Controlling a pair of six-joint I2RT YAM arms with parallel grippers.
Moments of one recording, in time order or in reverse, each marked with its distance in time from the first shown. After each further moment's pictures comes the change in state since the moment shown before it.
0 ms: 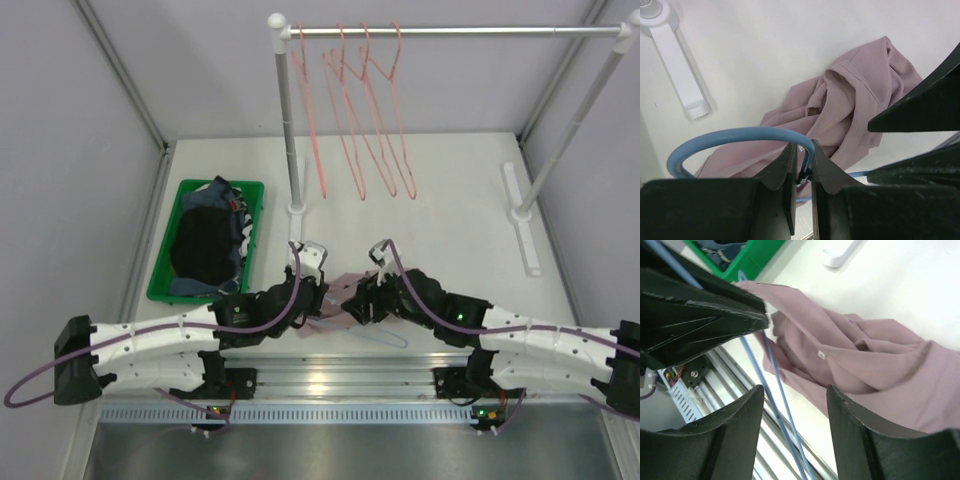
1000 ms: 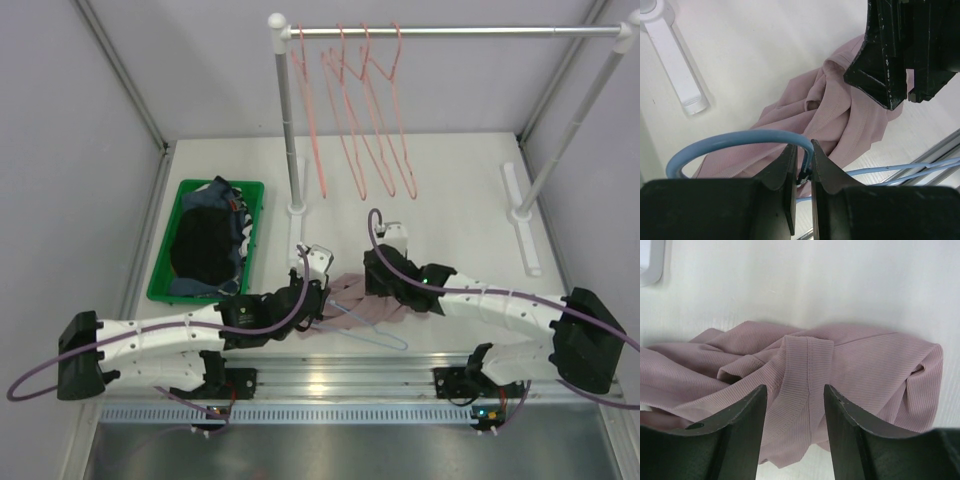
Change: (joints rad) left arm -0.028 0.037 0.014 -0.021 -0.014 0.000; right arm -0.157 0.318 0.233 -0.387 0.344 0.193
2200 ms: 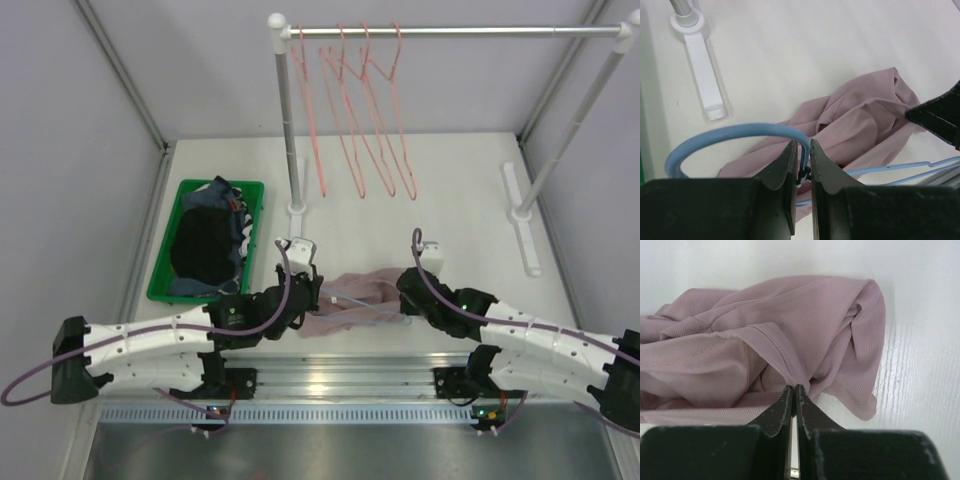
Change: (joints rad) left arm -0.002 -0.066 0.013 -0.006 -0.122 -0.069; right arm 0.008 -0.333 -0.218 -0.120 0.048 0.109
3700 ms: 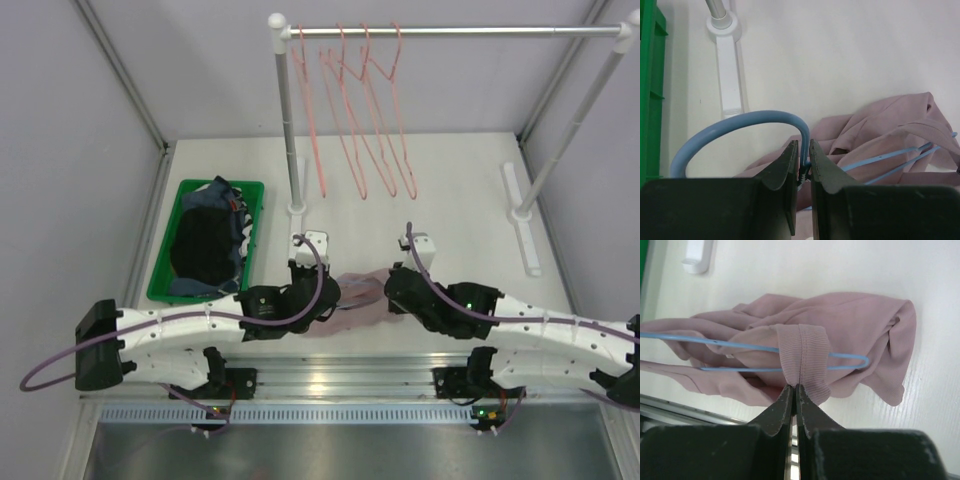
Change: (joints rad) left arm -0.001 0.216 0.122 -0.063 -0.192 -0.106; right arm 0.218 0.010 0.236 -0.201 0.115 0.086
